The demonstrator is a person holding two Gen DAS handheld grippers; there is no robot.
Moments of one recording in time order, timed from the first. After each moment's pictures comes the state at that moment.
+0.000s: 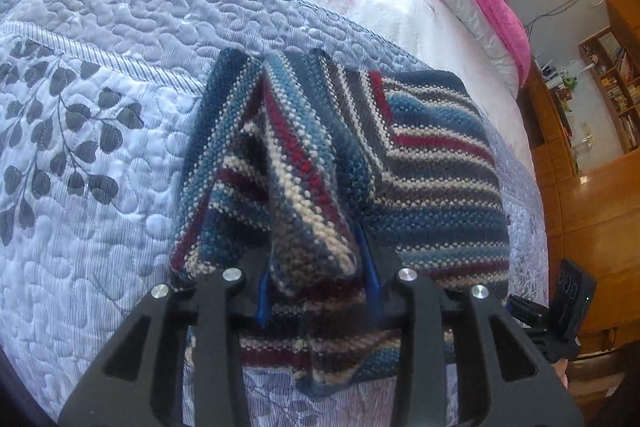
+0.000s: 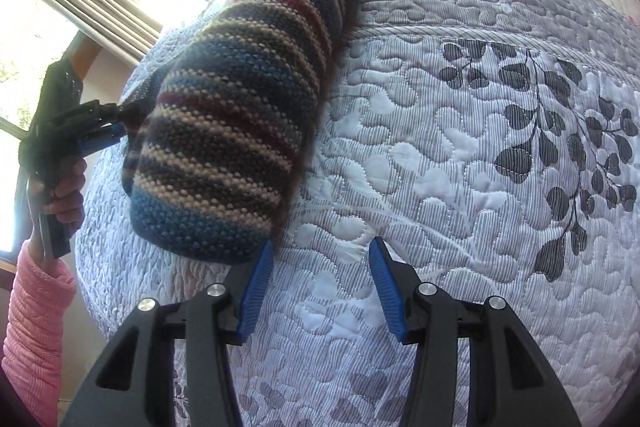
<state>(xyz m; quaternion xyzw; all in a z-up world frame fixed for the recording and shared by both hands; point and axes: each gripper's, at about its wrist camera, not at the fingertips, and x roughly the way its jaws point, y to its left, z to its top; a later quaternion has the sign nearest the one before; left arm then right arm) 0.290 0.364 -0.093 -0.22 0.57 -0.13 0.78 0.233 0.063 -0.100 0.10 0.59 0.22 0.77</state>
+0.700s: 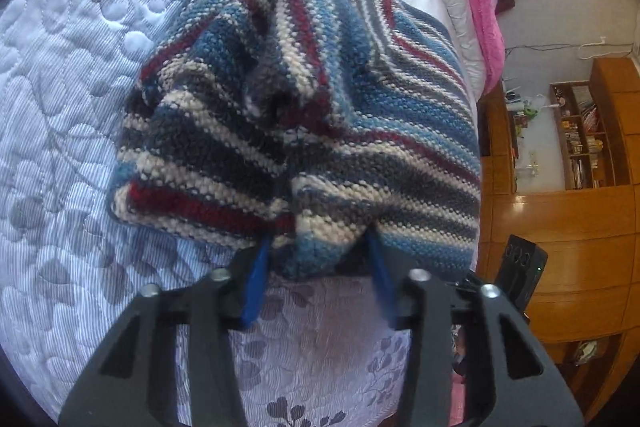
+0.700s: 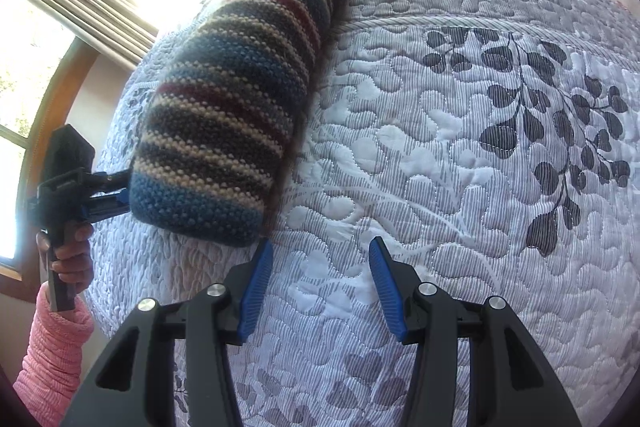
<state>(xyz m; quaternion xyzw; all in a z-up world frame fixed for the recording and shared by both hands) 0.221 0.370 -0.146 -0.37 0.60 -0.17 0.69 0.221 0.055 -0.099 0.12 0.59 0.22 0.76</state>
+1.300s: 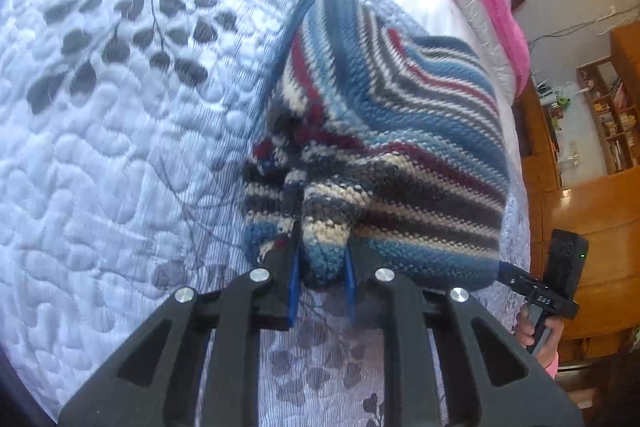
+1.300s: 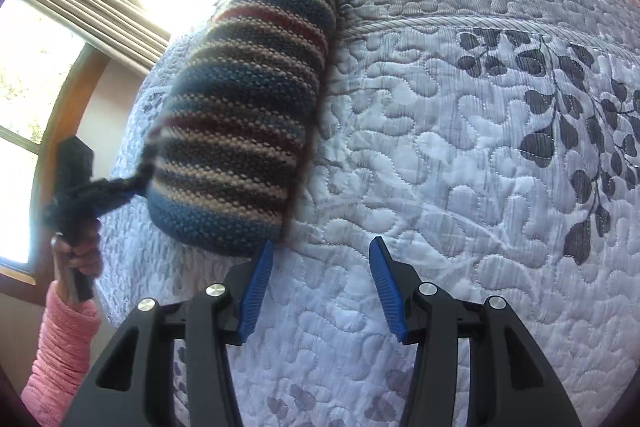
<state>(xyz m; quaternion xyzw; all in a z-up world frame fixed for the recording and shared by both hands) 0.215 0.429 -0.136 -0.29 0.58 -0.13 0.75 0.229 0.073 -0.098 0.15 0.59 0.24 0.75</state>
